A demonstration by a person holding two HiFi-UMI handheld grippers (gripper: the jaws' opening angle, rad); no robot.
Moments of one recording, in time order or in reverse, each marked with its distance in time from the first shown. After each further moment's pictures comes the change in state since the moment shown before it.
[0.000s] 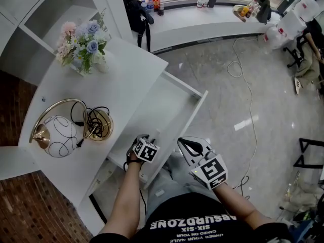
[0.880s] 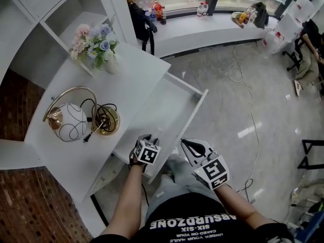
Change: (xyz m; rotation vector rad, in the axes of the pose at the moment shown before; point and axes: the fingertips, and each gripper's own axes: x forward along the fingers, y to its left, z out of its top) left arm -0.061 -0.015 0.000 -0.062 -0.153 0.047; right arm -0.039 0.042 -0.006 -0.026 -0.040 -0.036
